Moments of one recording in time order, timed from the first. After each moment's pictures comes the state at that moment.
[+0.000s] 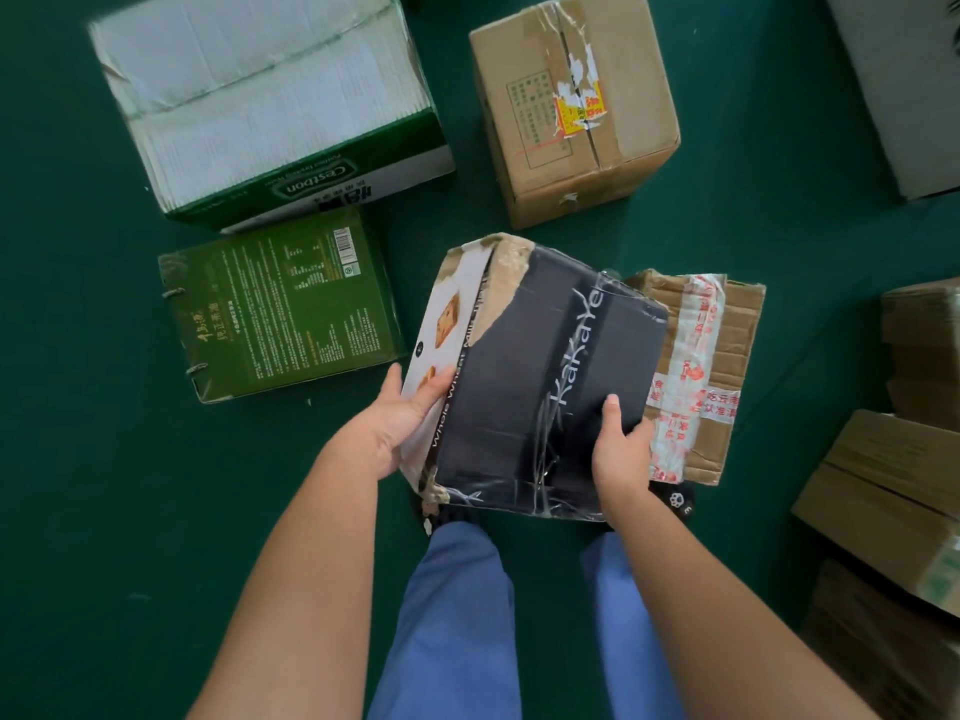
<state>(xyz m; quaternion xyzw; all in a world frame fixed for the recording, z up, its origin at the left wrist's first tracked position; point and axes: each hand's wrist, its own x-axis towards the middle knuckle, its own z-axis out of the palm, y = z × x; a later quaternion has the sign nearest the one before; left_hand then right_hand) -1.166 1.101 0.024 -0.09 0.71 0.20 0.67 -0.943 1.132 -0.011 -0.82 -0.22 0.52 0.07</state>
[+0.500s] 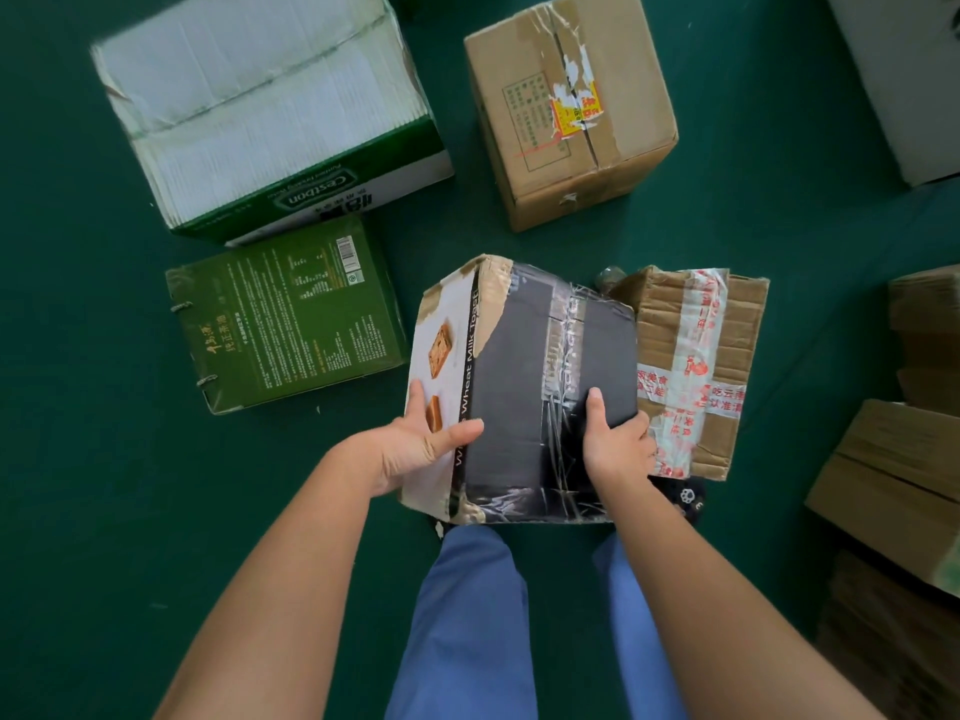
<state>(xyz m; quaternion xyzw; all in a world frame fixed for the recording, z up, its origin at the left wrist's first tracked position) -1.168 1.092 0.034 0.03 0.66 0.04 0.75 -0.957 1.131 -0.020 -0.84 -0.27 0.47 -0.10</state>
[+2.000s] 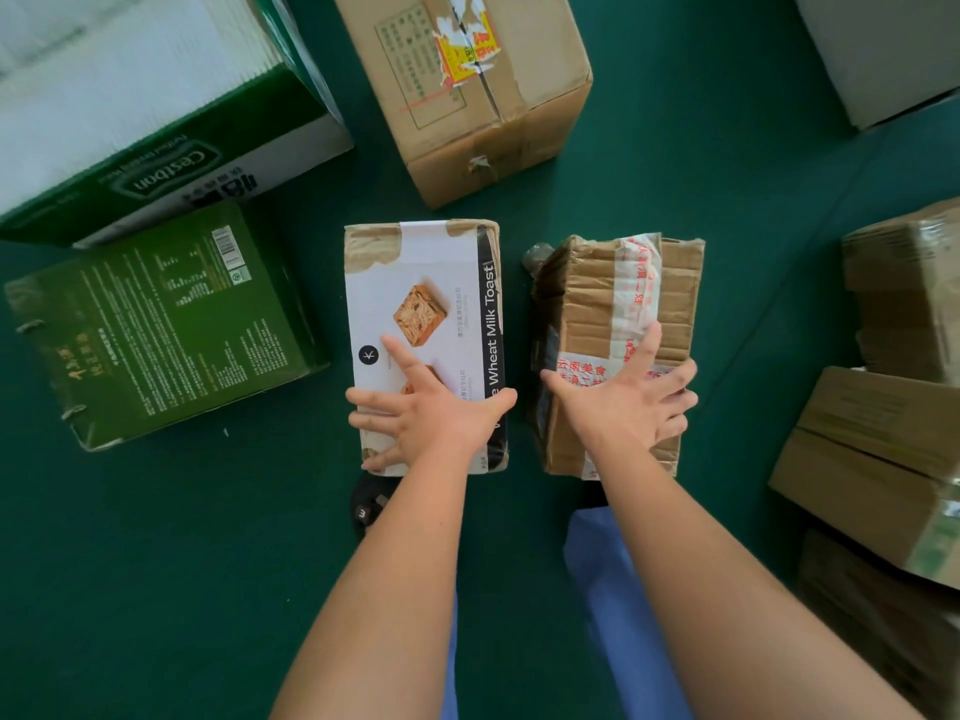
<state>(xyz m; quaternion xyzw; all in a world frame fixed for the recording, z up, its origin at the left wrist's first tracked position) -1.032 1.151 -0.042 0.15 0.87 -0.11 0.45 -0.894 1.182 -0.070 -0.83 -0.42 0.32 -0.18</state>
